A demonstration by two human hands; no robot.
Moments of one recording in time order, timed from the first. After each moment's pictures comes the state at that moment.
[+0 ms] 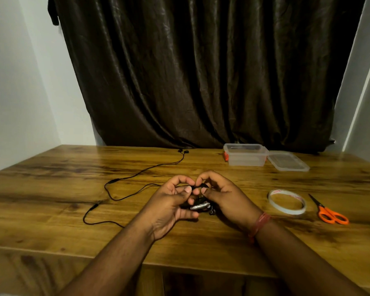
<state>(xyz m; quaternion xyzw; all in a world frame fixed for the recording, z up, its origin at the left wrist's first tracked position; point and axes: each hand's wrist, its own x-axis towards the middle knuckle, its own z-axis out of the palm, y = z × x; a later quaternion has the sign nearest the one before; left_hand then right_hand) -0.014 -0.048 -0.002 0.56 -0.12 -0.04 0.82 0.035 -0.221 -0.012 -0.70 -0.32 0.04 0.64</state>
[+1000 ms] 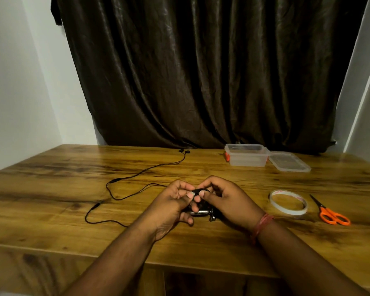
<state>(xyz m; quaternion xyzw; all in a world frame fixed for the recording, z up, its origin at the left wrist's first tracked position) -0.014 -0.049 -0.009 0.64 -0.08 -0.01 0.76 0.031 -0.227 -0.012 -0.77 -0.30 -0.01 0.56</state>
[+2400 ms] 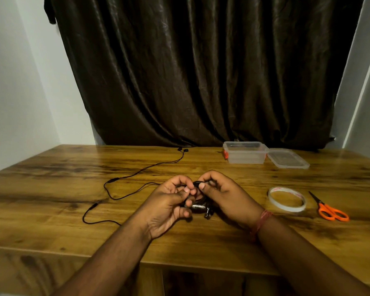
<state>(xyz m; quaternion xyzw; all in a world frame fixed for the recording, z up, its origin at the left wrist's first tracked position) -0.017 -0.044 -0.001 0.54 -0.15 -0.07 0.82 0.031 -0.225 -0.010 -0.71 -0.32 0.02 0.63</state>
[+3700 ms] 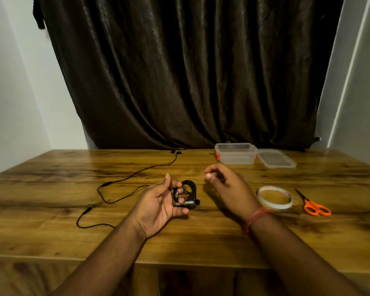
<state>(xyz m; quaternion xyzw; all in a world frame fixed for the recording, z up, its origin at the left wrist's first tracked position) -0.013 -0.043 0.001 0.47 -0.10 -0.10 0.87 0.034 -0.247 0.000 -0.81 -0.24 -0.16 0.52</state>
